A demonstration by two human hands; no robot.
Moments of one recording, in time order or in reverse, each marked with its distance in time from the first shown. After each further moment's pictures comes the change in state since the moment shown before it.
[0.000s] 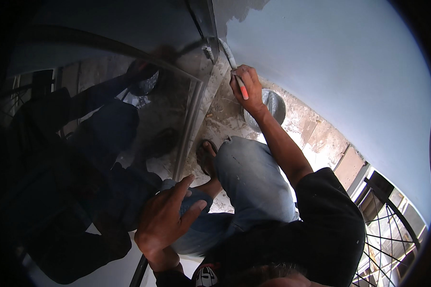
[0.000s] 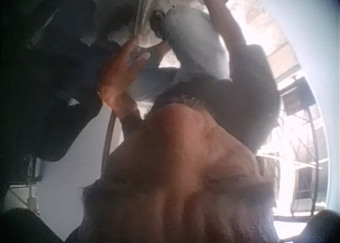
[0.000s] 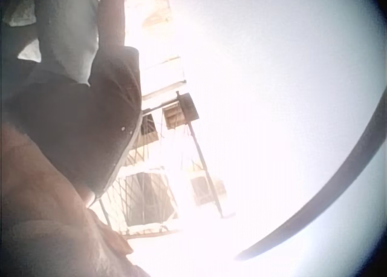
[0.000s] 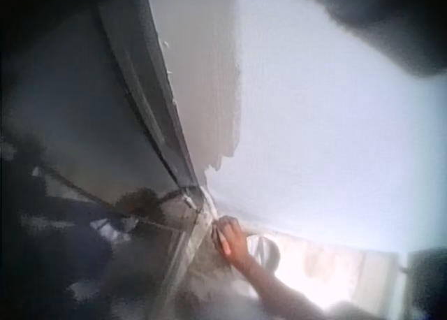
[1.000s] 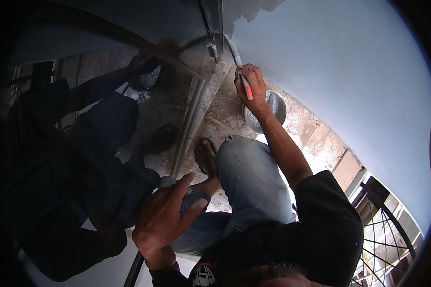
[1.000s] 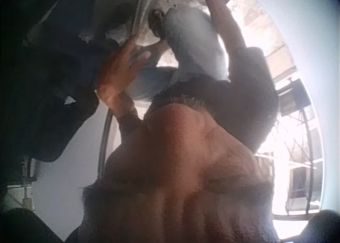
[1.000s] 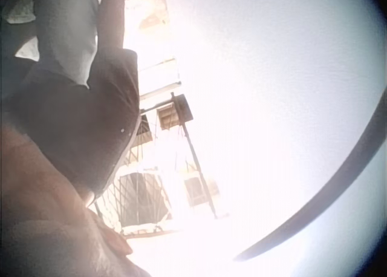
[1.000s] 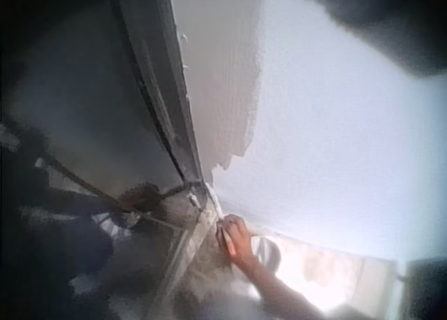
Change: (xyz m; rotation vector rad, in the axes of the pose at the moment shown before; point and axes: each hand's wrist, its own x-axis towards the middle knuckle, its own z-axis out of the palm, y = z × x) left_hand 0.000 0.000 -0.001 -0.012 0.013 0.010; right_hand 0.003 -0.001 -0.002 0.005 0.031 -0.045
